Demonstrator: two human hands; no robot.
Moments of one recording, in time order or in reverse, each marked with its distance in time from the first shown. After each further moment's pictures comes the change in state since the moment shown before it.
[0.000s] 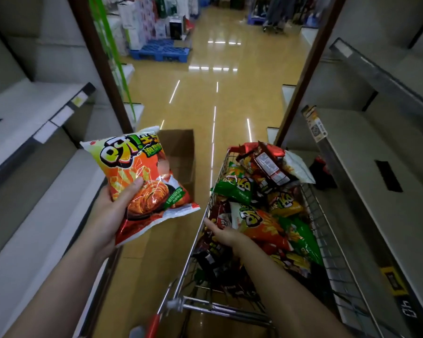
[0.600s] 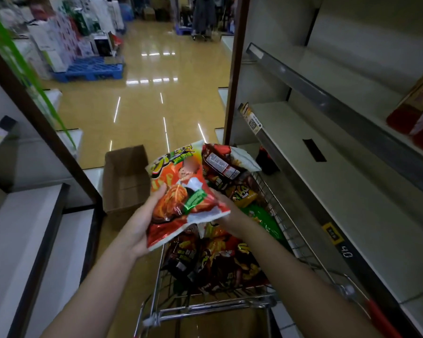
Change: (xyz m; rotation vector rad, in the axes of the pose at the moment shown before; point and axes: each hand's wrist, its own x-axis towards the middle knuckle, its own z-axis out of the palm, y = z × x) left_hand -0.002 -0.014 0.102 -0.112 -0.605 -0.400; right_hand -0.111 0.006 -0.073 0.265 0.116 -0.695
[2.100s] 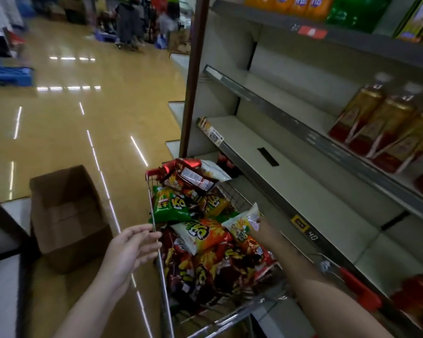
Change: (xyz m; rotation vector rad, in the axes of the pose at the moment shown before) left_hand 0.008 0.028 -0.089 0.326 0.066 0.131; right_hand -0.035 0.072 -0.039 -0.681 0.646 0.751
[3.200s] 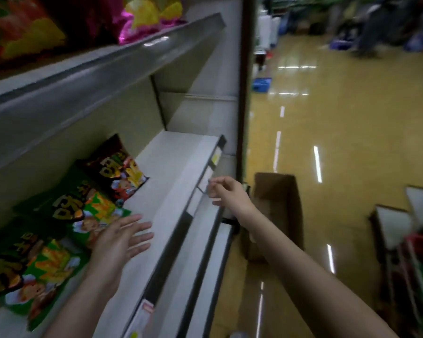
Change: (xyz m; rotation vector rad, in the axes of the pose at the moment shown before) left_hand -0.099 0.074 -0.454 -0.154 0.997 0.198; right_hand -0.212 -0.648 0.212 0.772 -0.844 -0.847
